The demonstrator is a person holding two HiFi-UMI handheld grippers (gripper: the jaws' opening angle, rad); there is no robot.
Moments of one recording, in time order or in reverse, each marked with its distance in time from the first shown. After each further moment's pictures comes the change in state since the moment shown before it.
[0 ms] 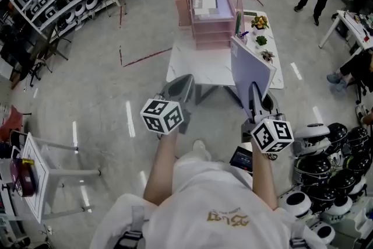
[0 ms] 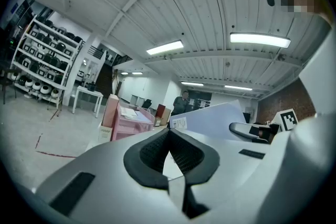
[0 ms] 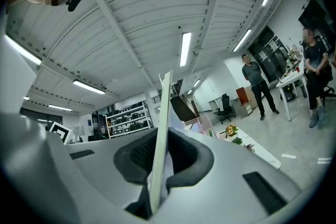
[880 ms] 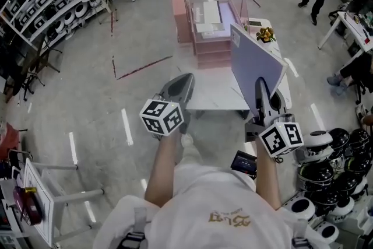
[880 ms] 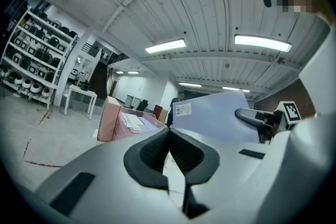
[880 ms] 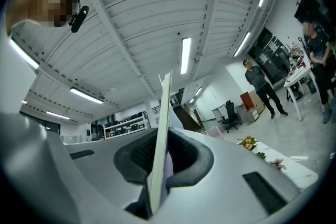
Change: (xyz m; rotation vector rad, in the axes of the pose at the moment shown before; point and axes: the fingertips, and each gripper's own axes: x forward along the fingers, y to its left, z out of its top) left arm 0.104 0.112 0.043 0.000 -0.009 -0.063; right arm 0.142 -0.006 0.033 0.038 -0.133 0.027
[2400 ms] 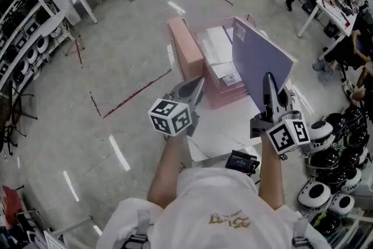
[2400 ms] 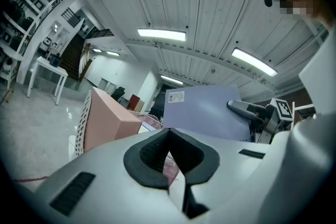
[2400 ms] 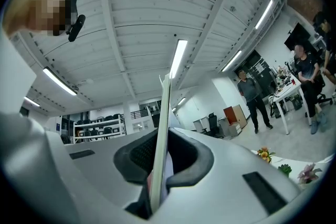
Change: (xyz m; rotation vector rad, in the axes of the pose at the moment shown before) left arm 0.167 0.194 0.051 -0.094 0.114 -0.352; right arm 0.241 -0.004 -0.034 -0.100 -0.109 -0.243
